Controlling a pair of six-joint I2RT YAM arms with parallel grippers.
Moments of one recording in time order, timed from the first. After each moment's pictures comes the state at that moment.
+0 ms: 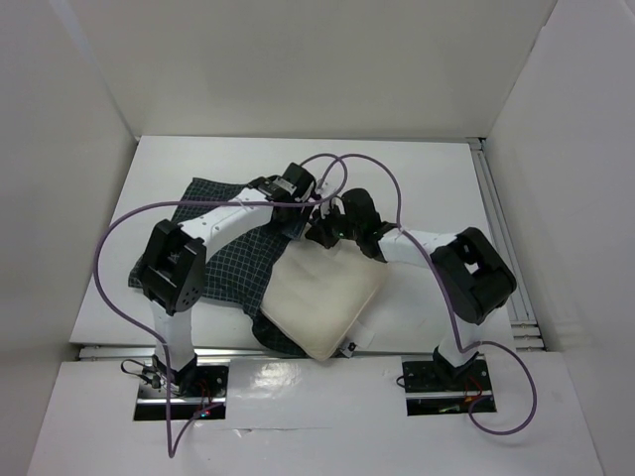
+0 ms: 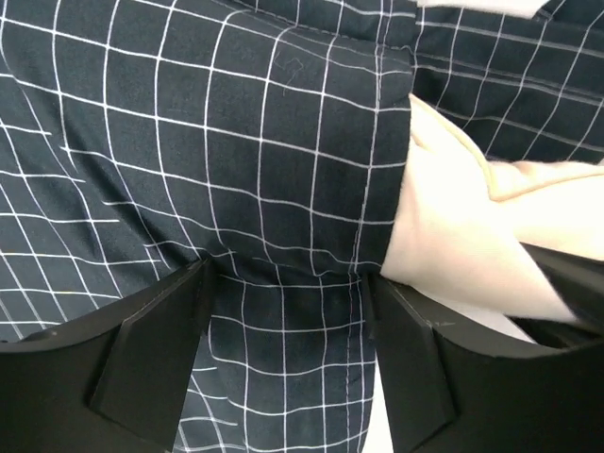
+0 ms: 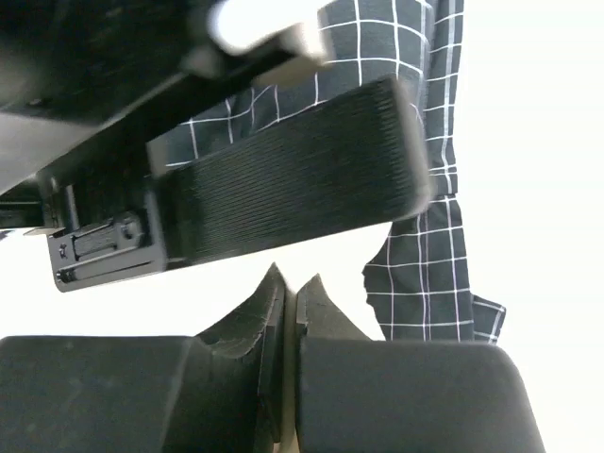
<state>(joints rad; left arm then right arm) -0.58 1.93 1.58 -0.80 -0.27 -0.14 0.59 1.74 0.95 0.35 -0.39 -0.03</state>
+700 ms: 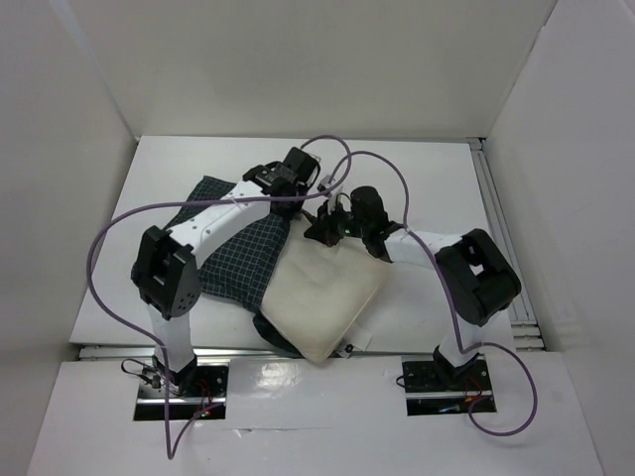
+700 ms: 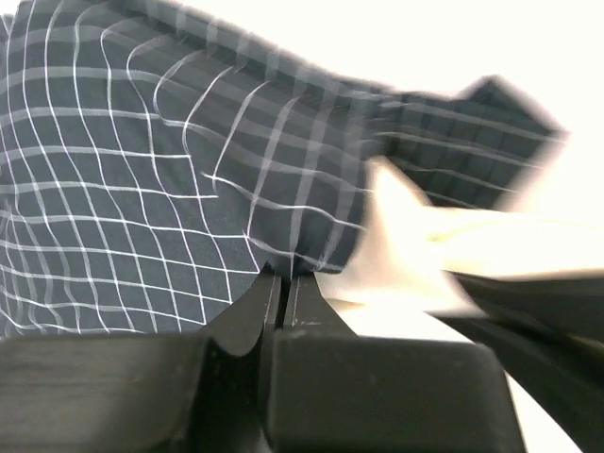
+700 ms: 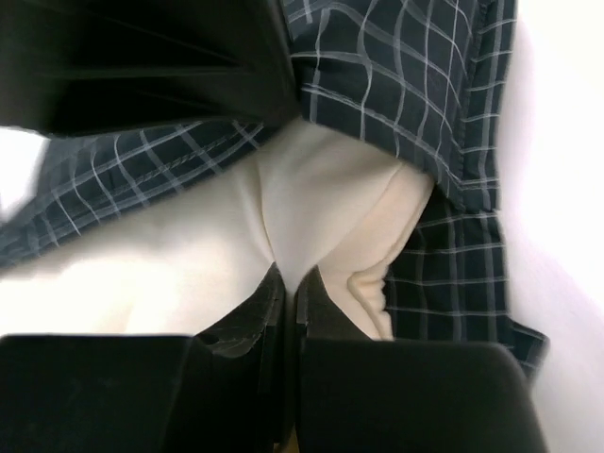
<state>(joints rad) -0.61 1.90 1.69 -0.82 -0.30 -0.18 0.55 1.73 0.92 0.40 -0.54 0.06</state>
